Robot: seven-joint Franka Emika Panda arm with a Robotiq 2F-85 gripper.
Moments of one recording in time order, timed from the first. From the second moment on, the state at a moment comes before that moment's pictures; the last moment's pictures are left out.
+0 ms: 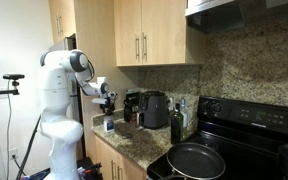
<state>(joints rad) 0.42 0.00 0.39 -2.26 -0.07 2.45 0.35</state>
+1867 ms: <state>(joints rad) 0.34 -0.20 0.31 -2.24 -0.02 2.32 0.37</state>
